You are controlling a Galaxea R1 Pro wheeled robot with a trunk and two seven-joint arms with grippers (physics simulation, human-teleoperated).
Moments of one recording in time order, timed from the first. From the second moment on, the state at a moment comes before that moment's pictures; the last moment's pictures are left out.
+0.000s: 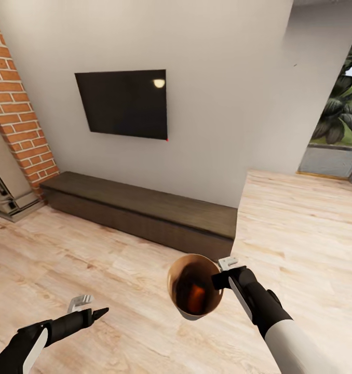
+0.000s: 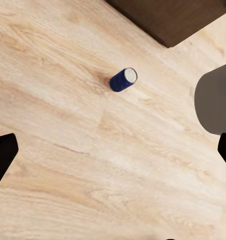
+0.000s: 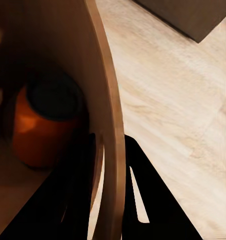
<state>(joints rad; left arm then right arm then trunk) -0.40 0.25 0.19 -0.69 0.18 0.41 -0.70 -0.64 -0.01 0.23 -0.86 -0.01 0.75 0.07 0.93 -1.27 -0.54</state>
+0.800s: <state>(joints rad) -0.40 0.24 0.19 -0.69 0.18 0.41 -0.70 -0.64 -0.01 0.23 -0.86 -0.01 0.75 0.07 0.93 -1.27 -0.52</state>
